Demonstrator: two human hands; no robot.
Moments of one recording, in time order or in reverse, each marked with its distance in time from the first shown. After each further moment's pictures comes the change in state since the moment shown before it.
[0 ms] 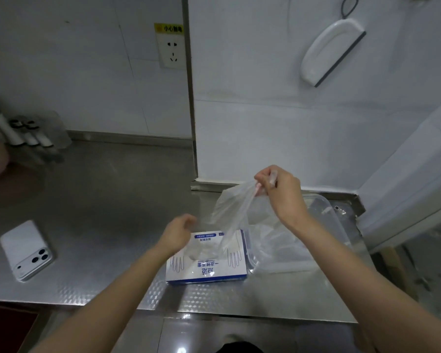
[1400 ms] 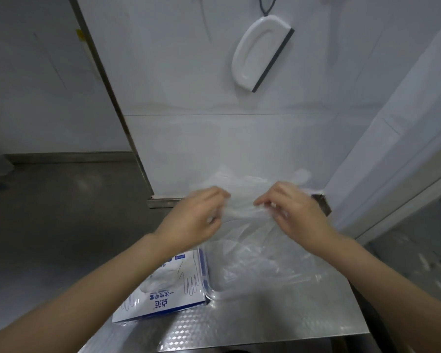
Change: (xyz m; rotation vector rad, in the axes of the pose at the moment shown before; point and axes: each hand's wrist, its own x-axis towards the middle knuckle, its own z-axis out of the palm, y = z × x) left_hand 0.021 0.158 0.026 0.305 0.154 1.073; right_hand 0.015 0.067 -0.124 -0.526 -0.128 -0.669
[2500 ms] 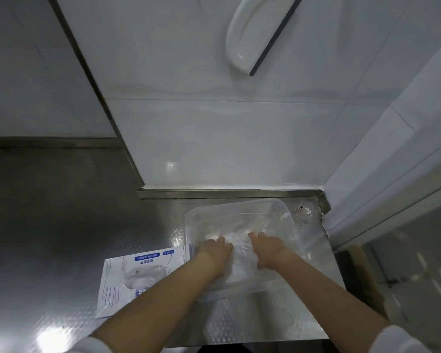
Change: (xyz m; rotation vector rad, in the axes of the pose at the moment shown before) left_hand -0.008 0.012 0.133 0.385 -1.134 -0.452; right_hand -0.049 0.052 0.120 -0.321 -1.109 0.545
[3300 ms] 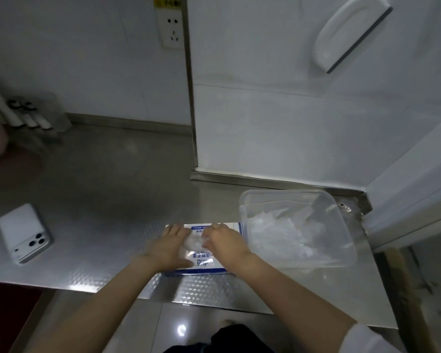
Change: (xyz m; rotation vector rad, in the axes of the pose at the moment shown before) left_hand -0.119 -0.145 0.127 -0.539 0.307 -0.218; right_hand -0.032 -0.201 -0.015 0.208 0.334 -0.370
